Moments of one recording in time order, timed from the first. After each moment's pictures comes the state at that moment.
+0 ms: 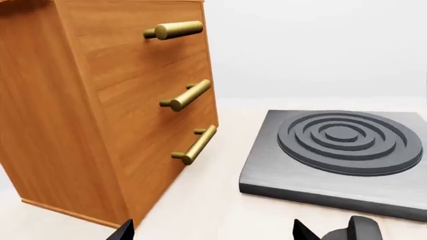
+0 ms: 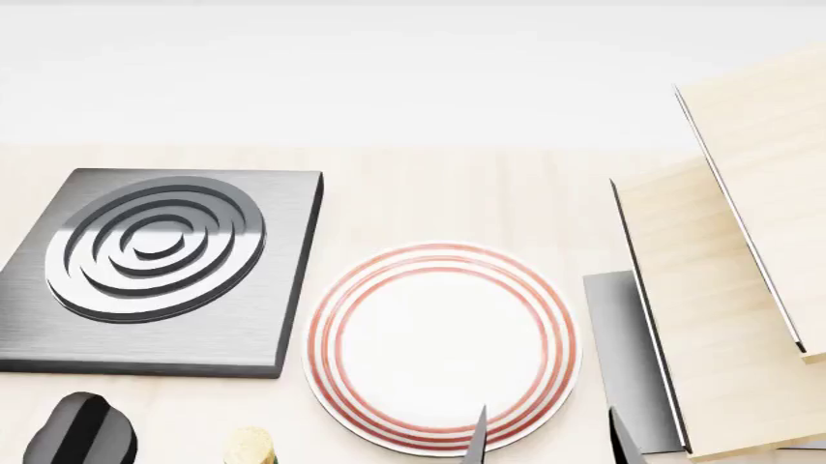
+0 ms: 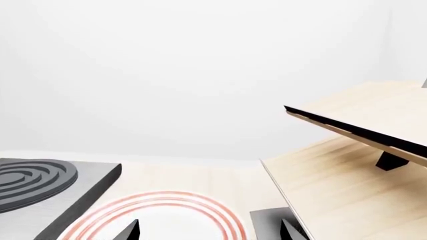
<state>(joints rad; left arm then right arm) 0.32 -0.52 -0.37 0.62 -0.53 -0.48 -0.37 -0.03 0.32 -0.33 -0.33 0.17 0.03 0.41</state>
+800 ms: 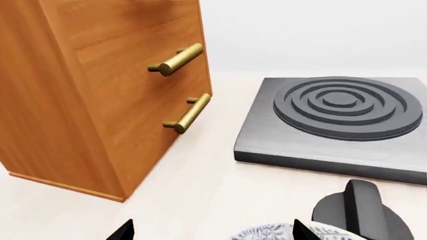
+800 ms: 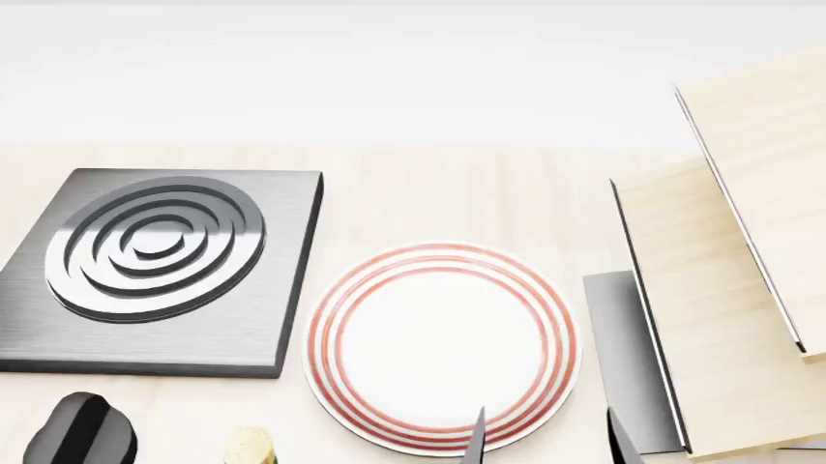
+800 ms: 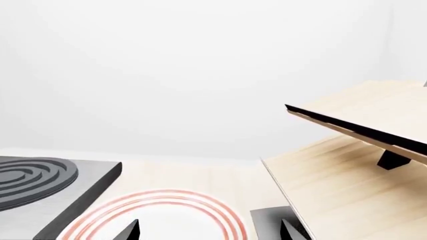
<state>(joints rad) 0.31 -0.55 -0.36 0.58 -0.59 -0.56 -0.36 -0.03 0.33 -0.34 -0.32 0.17 0.03 0.42</state>
